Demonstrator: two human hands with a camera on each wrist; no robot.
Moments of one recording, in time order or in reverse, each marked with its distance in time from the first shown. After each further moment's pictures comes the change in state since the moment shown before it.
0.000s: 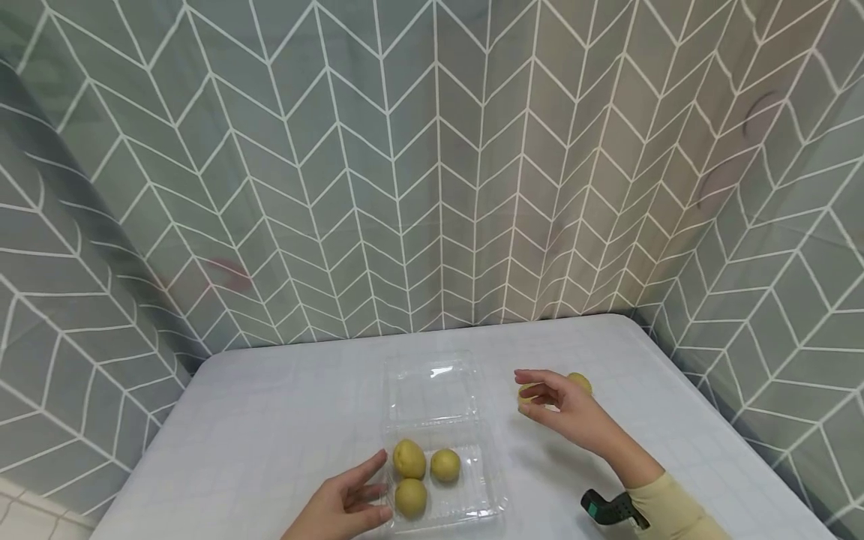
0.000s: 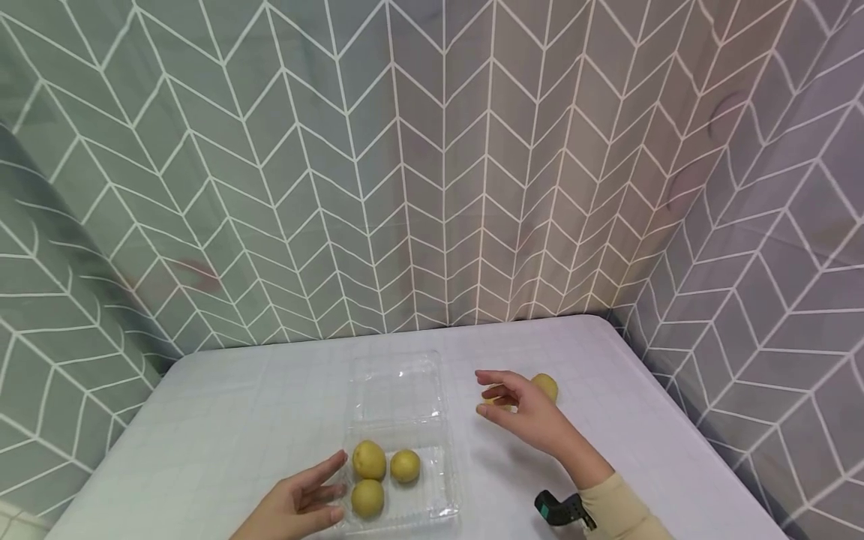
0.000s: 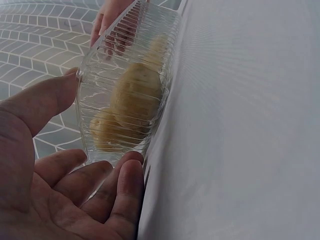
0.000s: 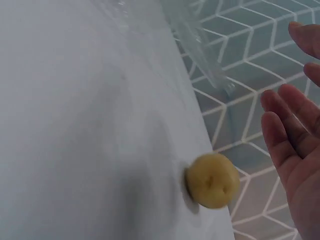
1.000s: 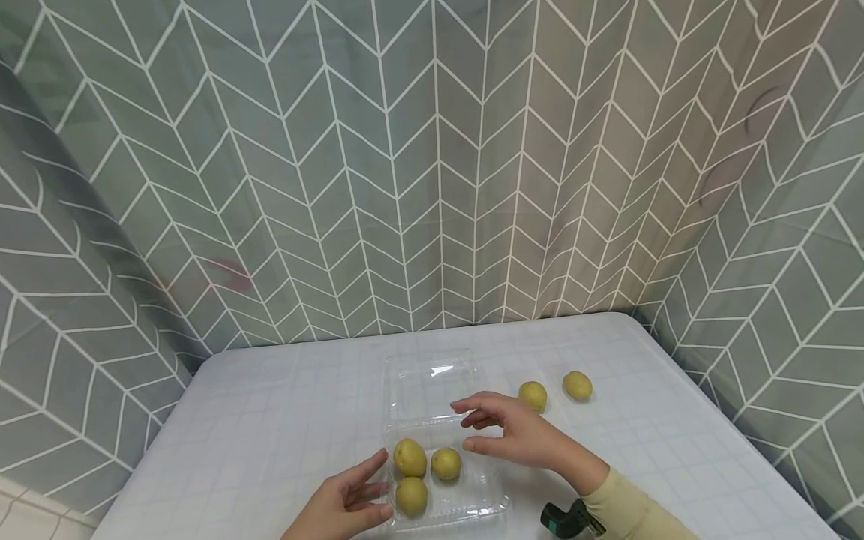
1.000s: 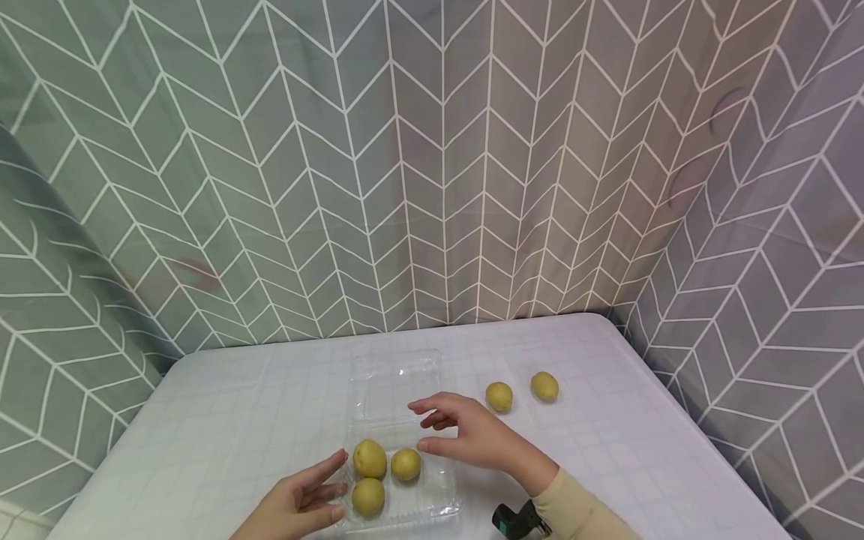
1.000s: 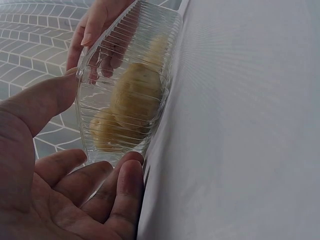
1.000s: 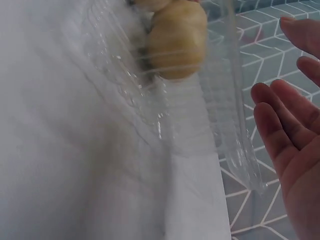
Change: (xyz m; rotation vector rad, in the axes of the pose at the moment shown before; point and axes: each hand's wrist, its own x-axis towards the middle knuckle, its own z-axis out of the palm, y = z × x) left_hand 0.001 0.004 0.003 -0.003 0.019 -0.048; right_hand 0.019 -0.029 0.064 0.005 -0.284 -0.189
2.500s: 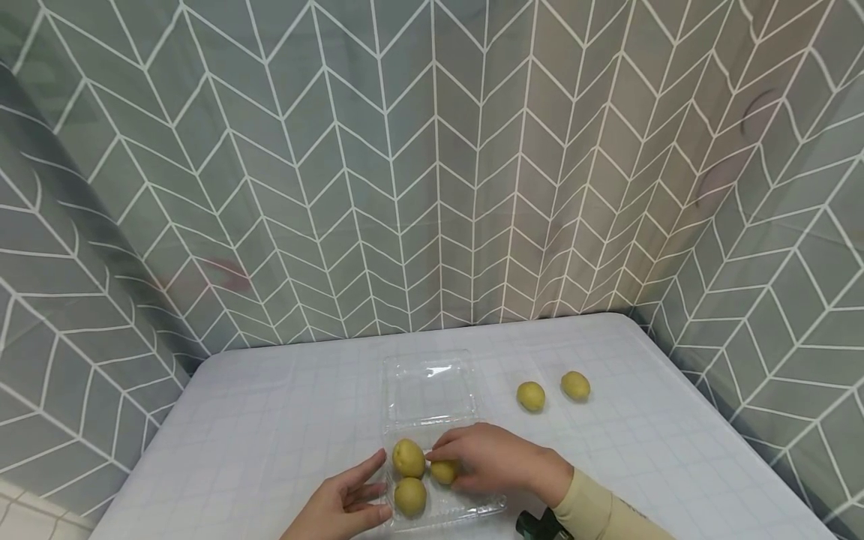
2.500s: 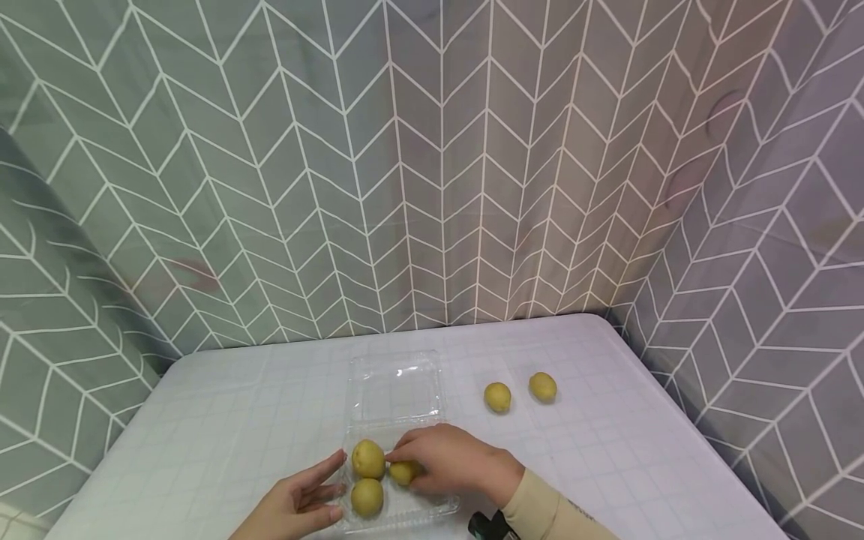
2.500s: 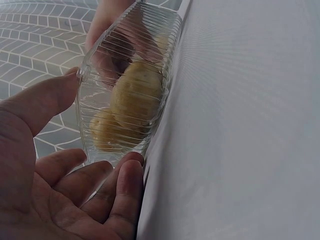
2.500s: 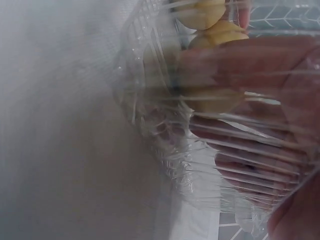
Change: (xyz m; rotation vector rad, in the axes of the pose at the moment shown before) left_hand -0.001 0.001 -0.001 -0.002 -0.010 0.018; right_hand 0.015 -0.004 0.034 -0.610 -0.328 -0.163
